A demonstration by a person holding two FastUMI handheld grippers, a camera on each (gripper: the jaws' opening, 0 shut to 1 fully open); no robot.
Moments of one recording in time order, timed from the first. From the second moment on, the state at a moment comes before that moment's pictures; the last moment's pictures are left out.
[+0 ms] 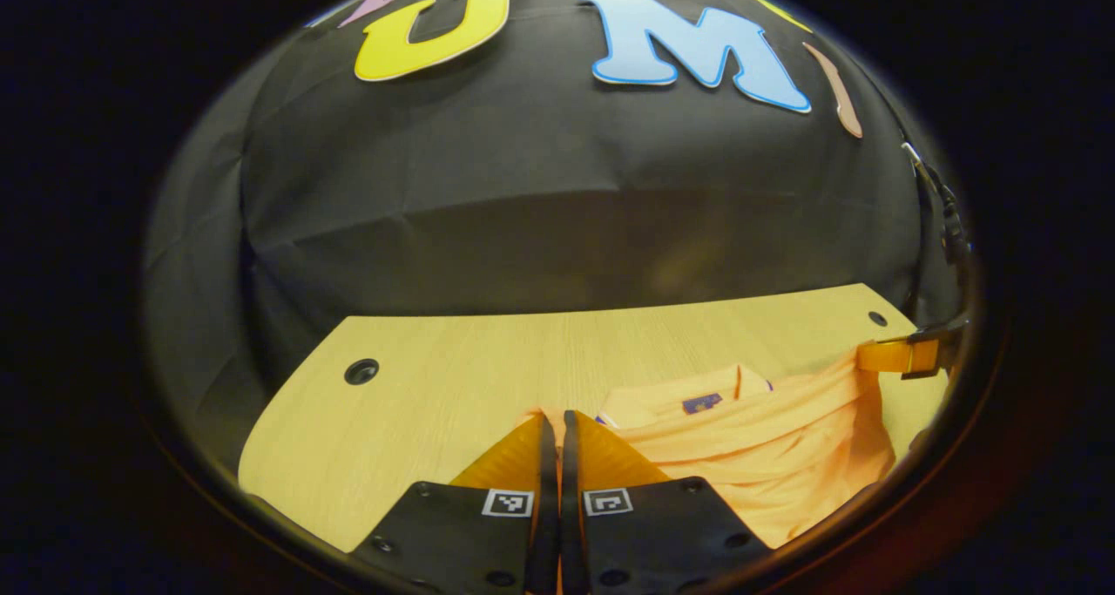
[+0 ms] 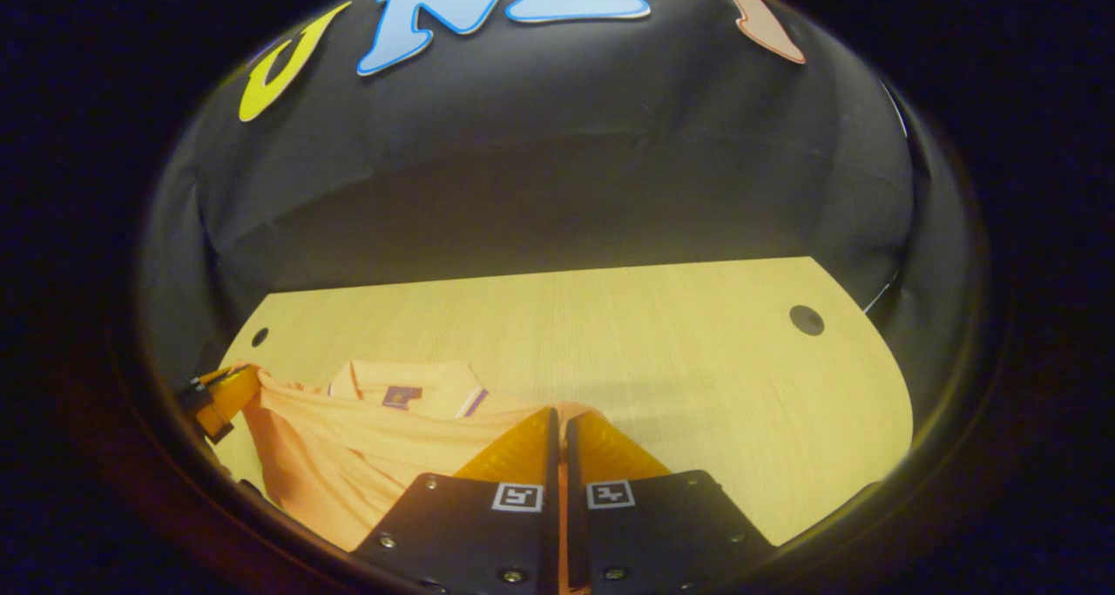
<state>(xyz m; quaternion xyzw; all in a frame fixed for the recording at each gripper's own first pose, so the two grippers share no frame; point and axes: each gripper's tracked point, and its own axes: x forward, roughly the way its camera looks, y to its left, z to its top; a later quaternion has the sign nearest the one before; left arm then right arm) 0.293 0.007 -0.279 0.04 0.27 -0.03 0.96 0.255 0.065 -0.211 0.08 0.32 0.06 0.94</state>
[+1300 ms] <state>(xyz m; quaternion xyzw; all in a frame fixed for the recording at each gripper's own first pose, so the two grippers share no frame) 0.171 -0.048 -0.127 0.01 0.15 -0.03 0.99 0.130 0.038 -0.047 -0.01 0.12 0.10 0.99</state>
